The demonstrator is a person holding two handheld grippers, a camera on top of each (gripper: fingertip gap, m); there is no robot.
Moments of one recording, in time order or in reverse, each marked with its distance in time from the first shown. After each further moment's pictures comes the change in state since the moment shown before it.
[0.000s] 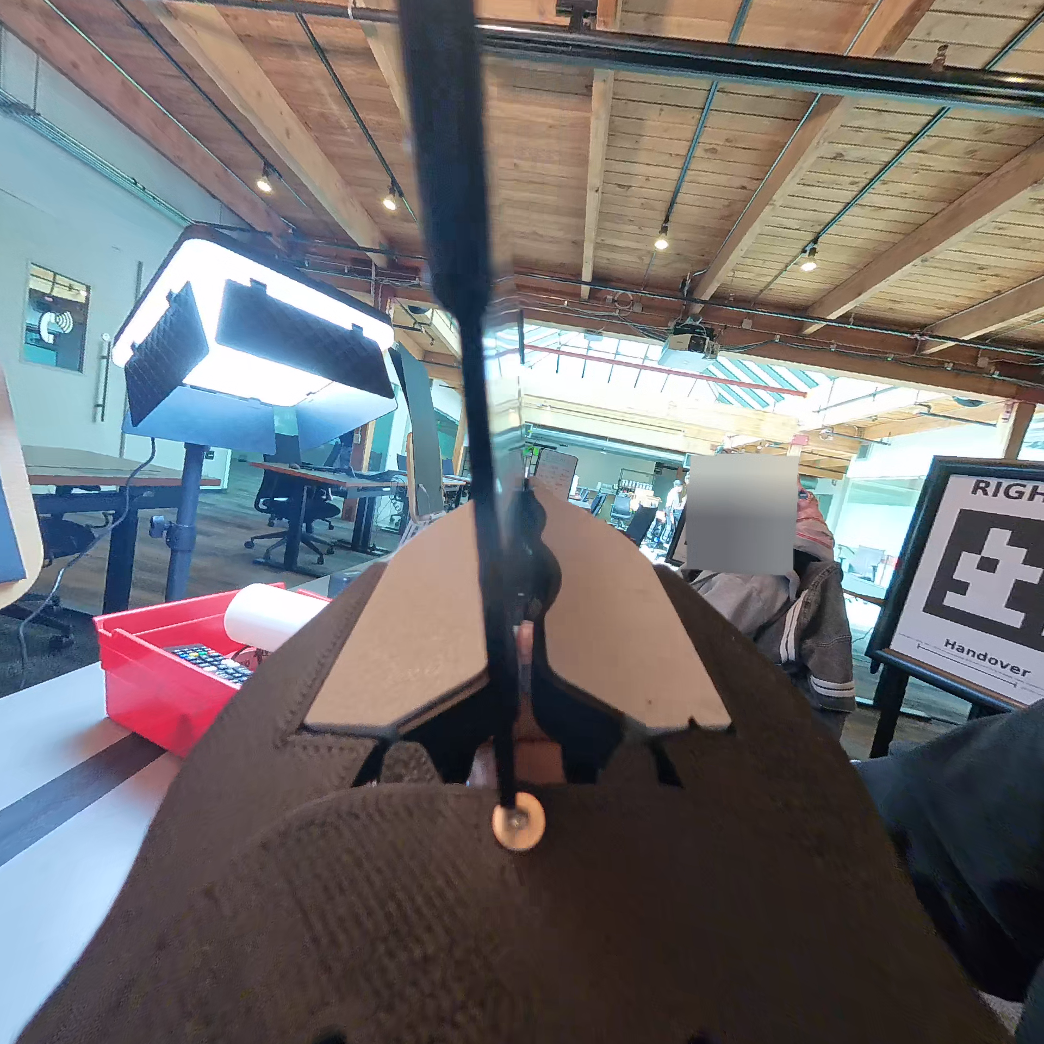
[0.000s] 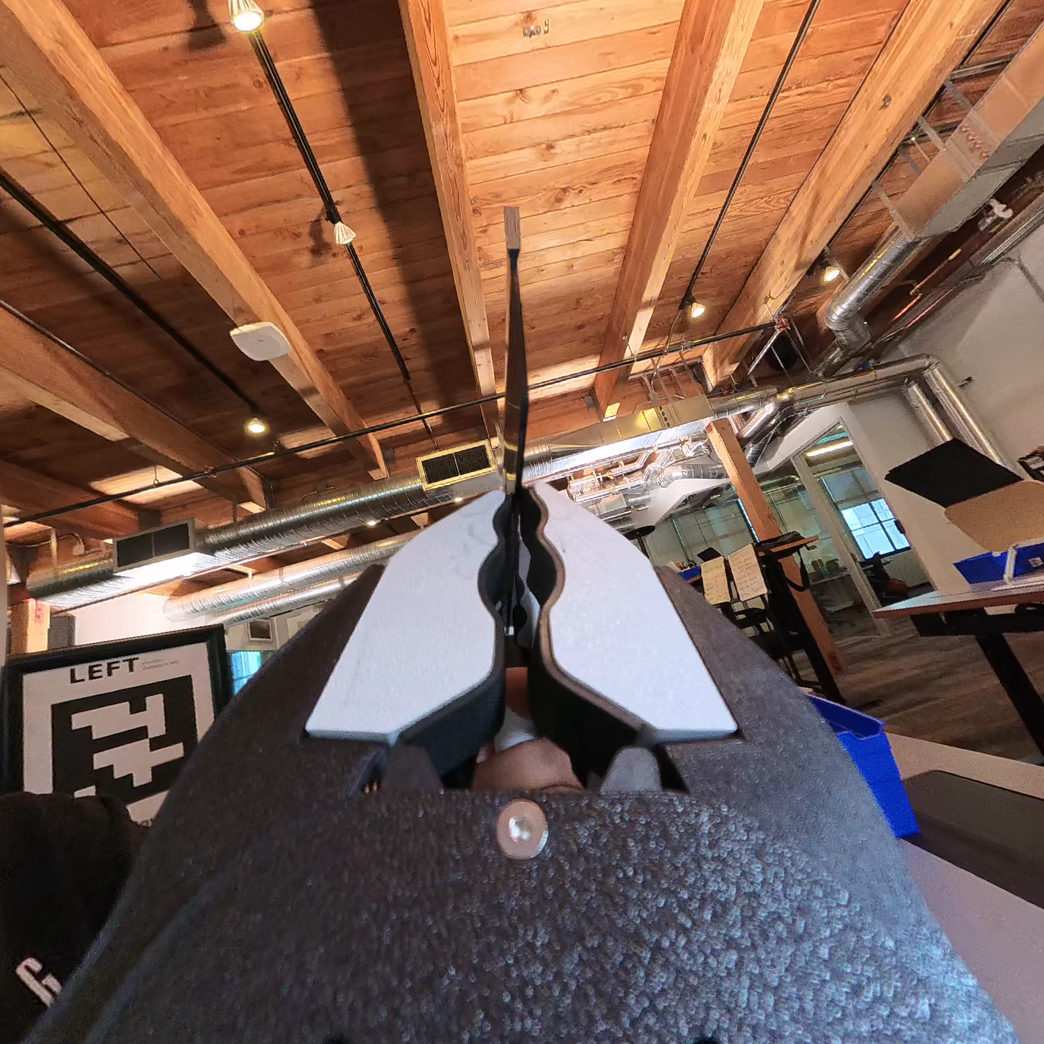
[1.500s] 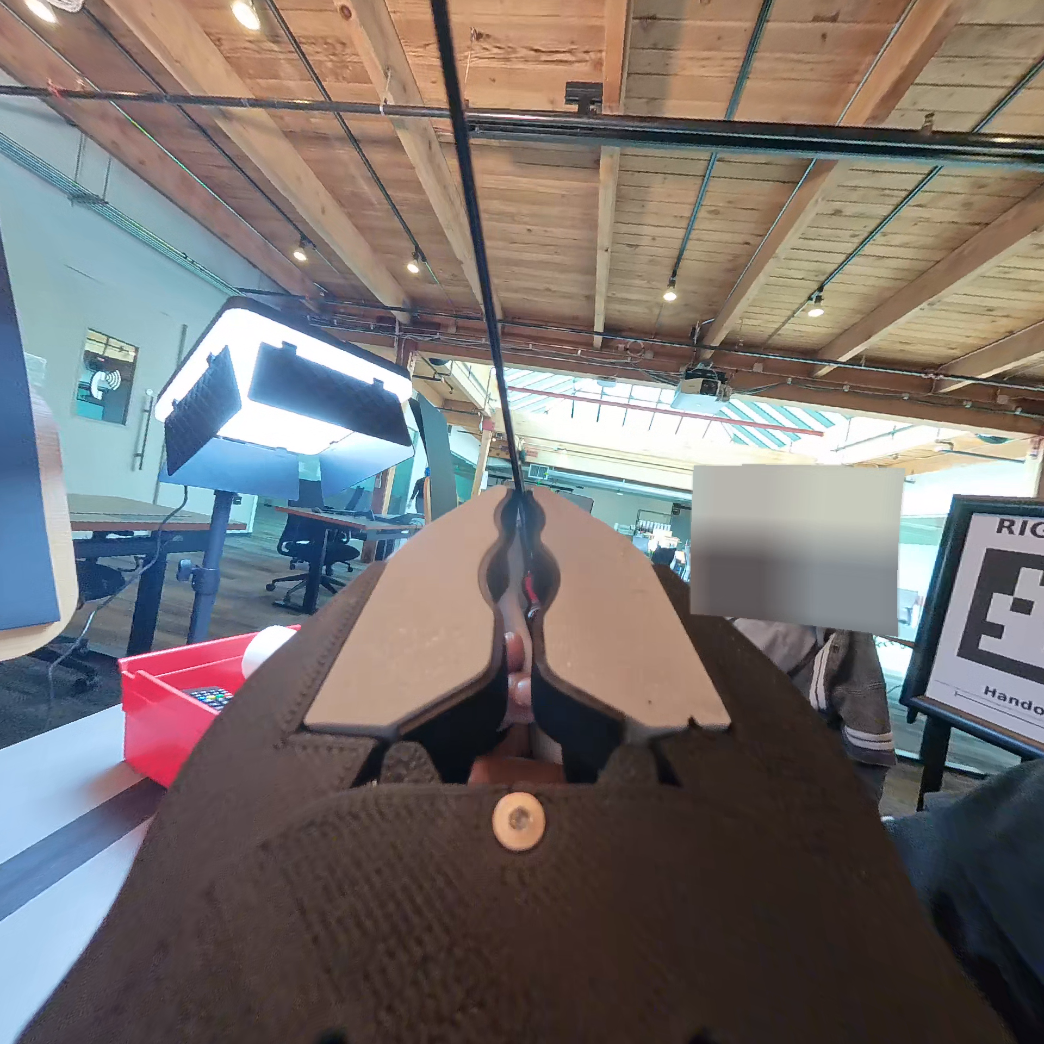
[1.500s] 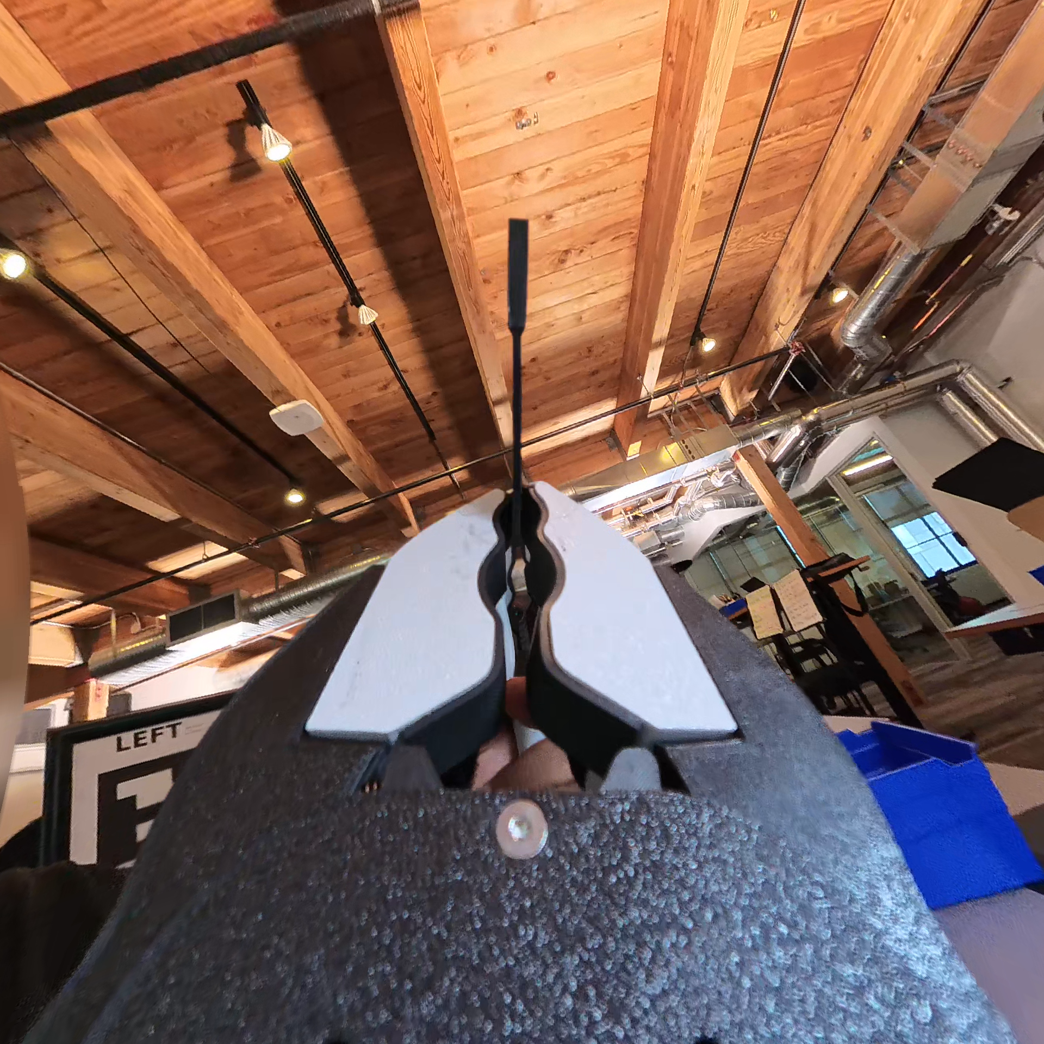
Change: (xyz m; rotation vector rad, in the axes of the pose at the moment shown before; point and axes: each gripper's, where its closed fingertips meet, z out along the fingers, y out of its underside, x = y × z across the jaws) left arm 0.000 -0.018 0.000 0.088 -0.029 0.033; right arm 0.000 0.003 0.002 0.109 -0.013 0.110
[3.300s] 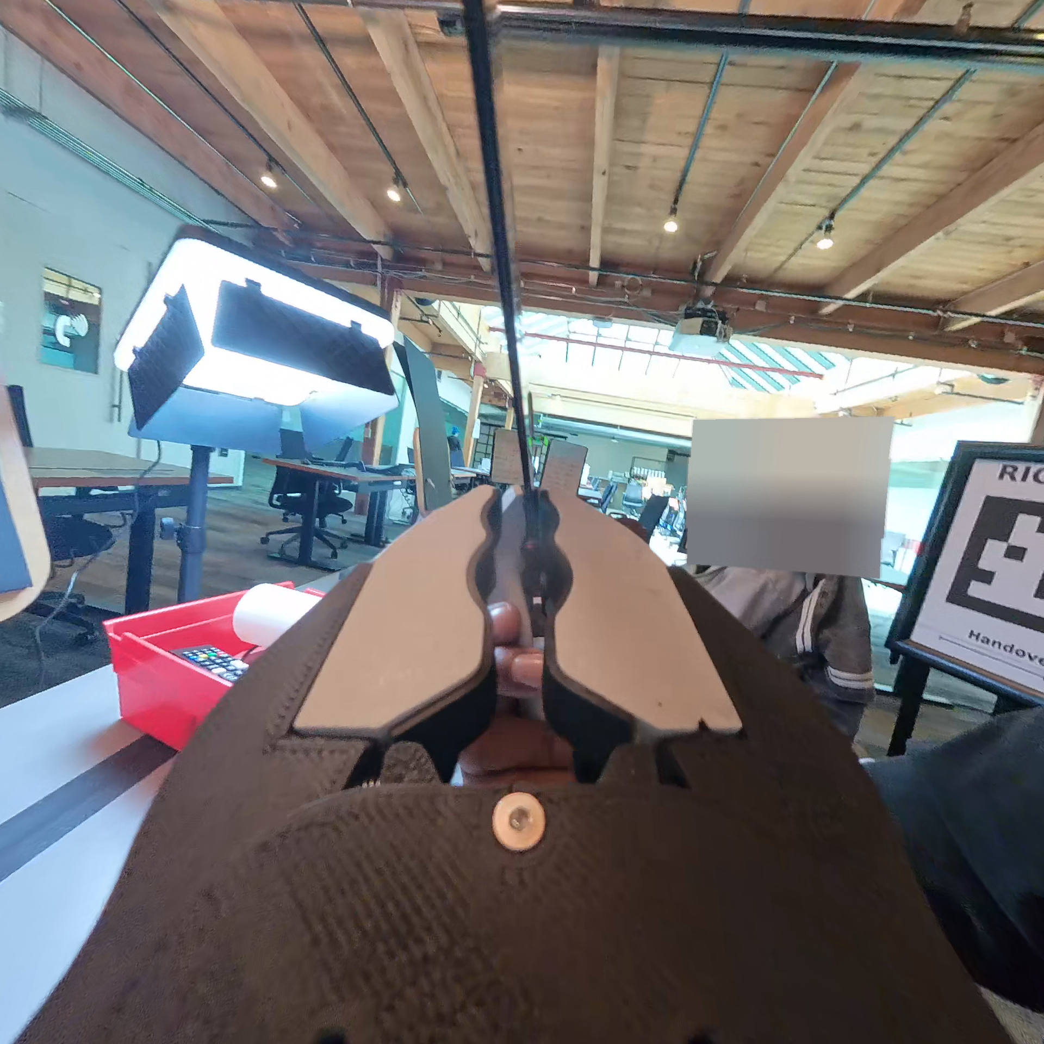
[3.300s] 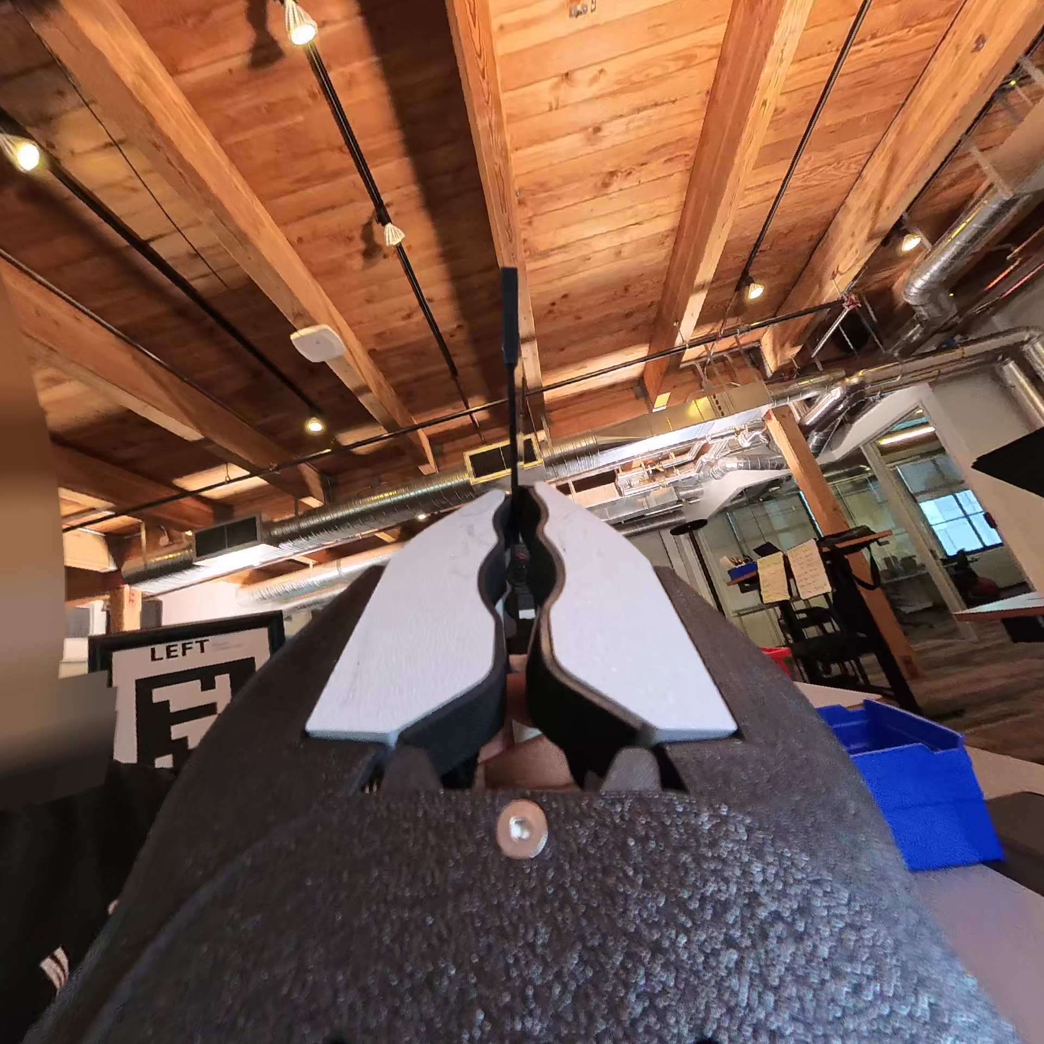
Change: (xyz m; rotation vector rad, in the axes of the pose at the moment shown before) left arm 0.005 0.022 0.008 -0.116 0.019 0.002; right arm -0.007 0.004 -0.001 -0.127 -0.072 -0.046
